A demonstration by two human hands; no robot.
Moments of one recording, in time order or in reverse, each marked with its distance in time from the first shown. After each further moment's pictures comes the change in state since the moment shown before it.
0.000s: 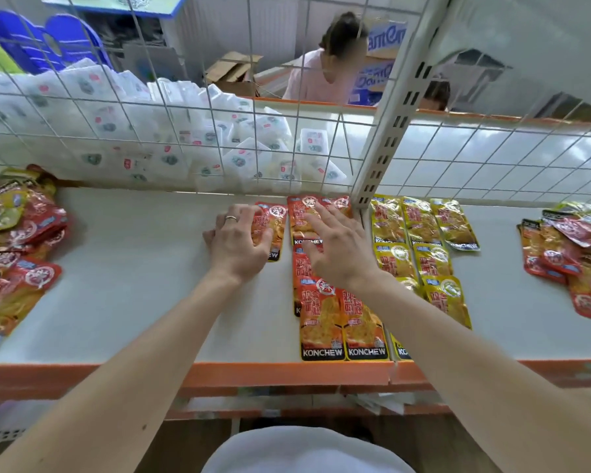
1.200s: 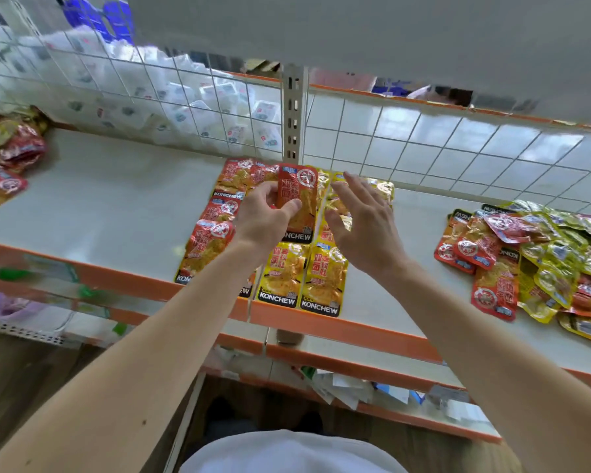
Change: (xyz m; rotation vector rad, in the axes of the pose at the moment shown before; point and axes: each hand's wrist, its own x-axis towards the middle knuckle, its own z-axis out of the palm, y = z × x) left_hand -0.091 0.239 0.045 -0.767 0.053 -0.313; right_hand -0.086 0.188 -0.090 0.198 0.197 -0.203
